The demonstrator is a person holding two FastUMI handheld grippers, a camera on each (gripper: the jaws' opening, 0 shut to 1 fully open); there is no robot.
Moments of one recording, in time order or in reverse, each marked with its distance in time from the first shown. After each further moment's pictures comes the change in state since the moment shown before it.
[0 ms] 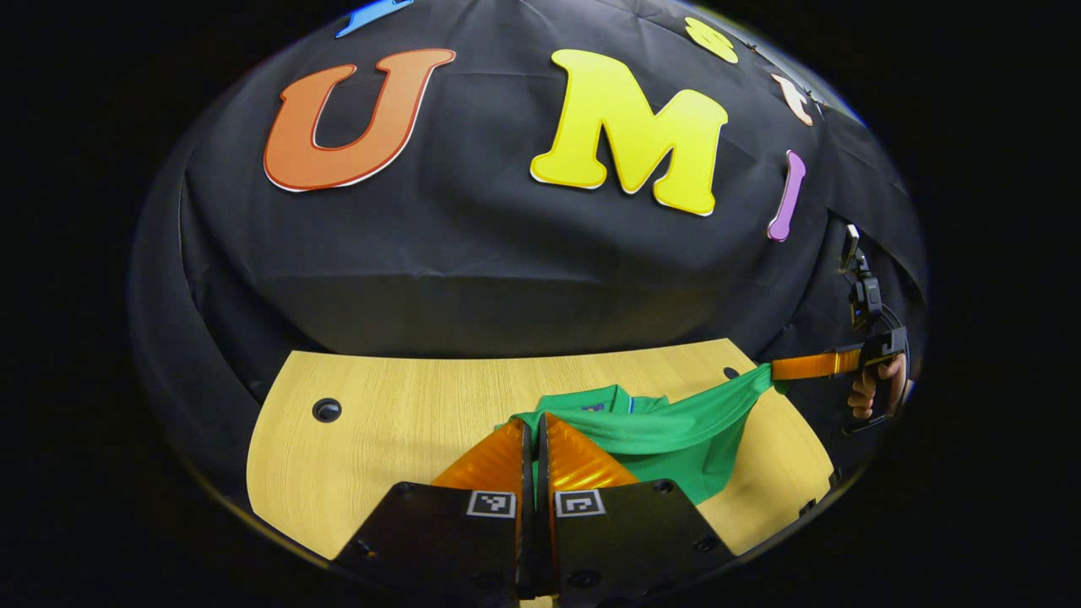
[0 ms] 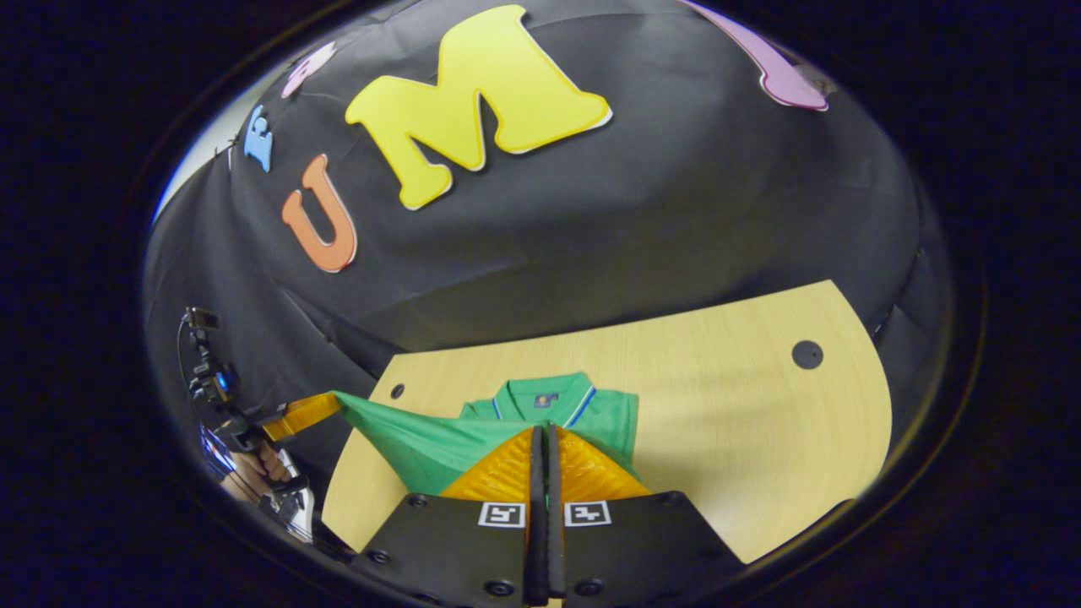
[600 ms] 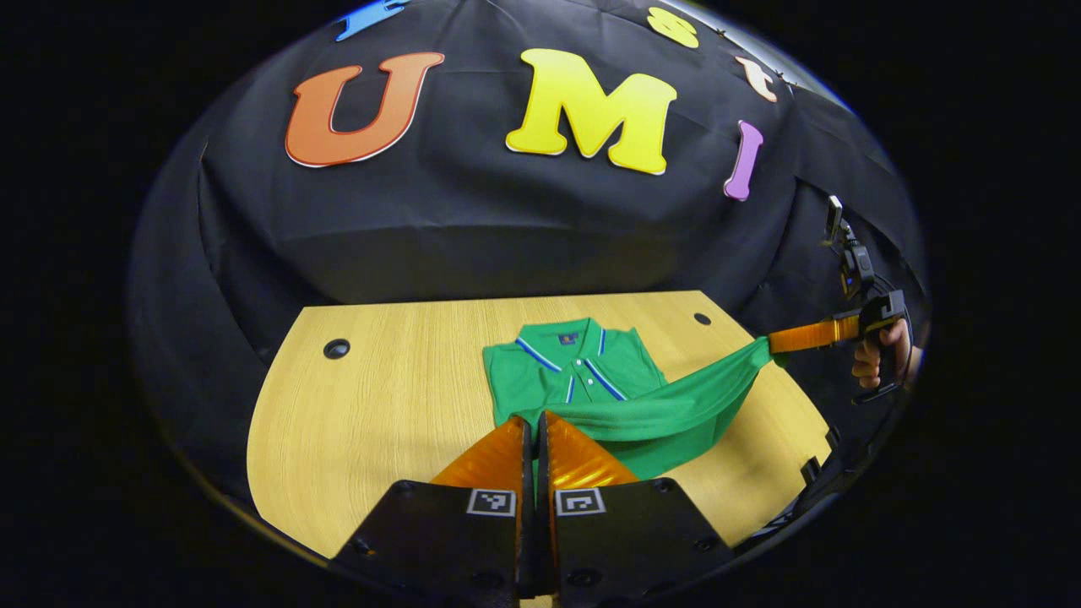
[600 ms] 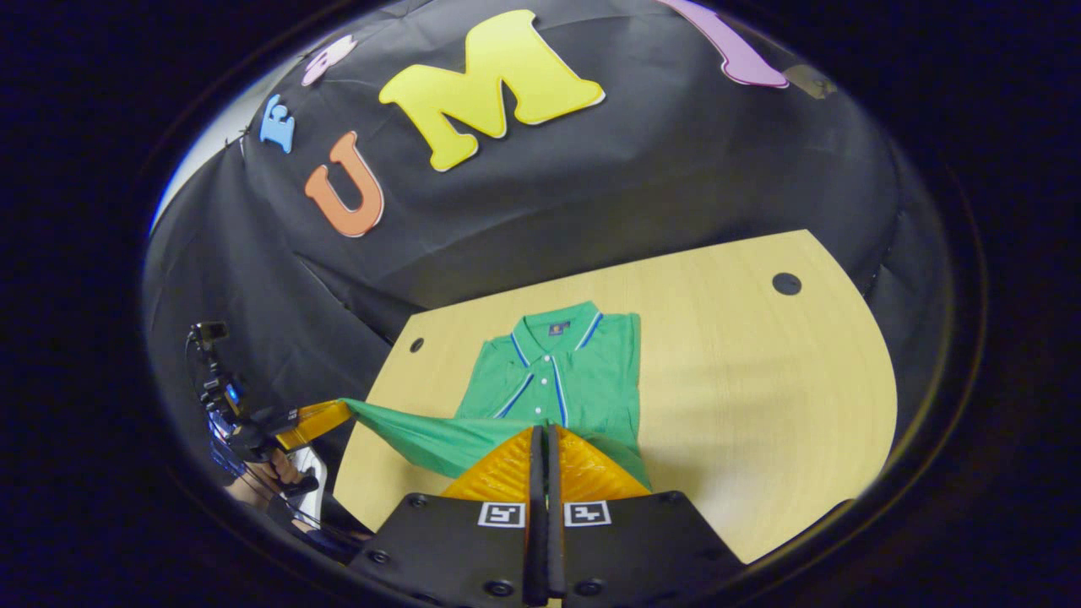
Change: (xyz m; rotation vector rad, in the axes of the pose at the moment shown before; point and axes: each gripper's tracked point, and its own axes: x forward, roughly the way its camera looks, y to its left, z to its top) left arm -0.094 -0.029 -0.072 0.011 0.062 -0.043; right arm -0.087 0.023 -0.094 0.022 0.106 0.019
